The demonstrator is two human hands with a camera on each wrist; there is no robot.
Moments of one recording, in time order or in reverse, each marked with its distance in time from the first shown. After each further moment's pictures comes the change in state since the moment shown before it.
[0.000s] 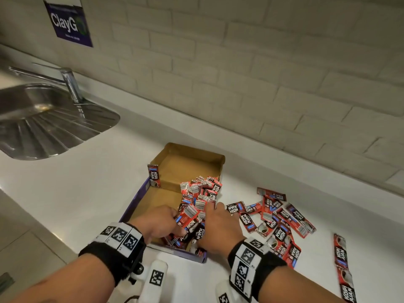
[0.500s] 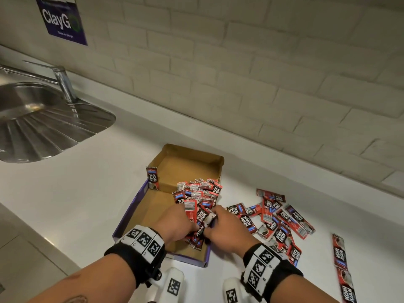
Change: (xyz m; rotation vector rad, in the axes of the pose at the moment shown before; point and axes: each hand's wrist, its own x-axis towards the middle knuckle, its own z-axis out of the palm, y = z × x) left_hand 0.020 0.021 0.025 0.173 0.189 0.168; right_hand 0.005 0.025 0.000 0.517 -0.024 0.035
